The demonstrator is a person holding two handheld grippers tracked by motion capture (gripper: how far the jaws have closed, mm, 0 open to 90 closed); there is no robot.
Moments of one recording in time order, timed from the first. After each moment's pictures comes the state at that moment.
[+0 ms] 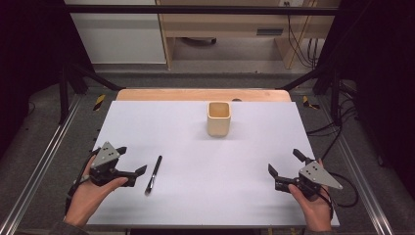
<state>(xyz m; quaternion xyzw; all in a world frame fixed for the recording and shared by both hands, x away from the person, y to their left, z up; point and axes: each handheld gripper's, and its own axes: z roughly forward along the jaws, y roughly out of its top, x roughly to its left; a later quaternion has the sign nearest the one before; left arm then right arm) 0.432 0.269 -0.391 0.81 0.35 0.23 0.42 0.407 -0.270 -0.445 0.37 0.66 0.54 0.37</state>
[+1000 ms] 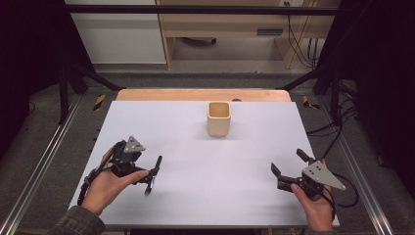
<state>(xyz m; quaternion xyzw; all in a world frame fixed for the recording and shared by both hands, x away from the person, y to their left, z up) 0.449 0.225 -0.382 0.86 0.38 0.18 0.30 0.406 -0.276 -0.444 0.38 0.65 0.54 0.38</state>
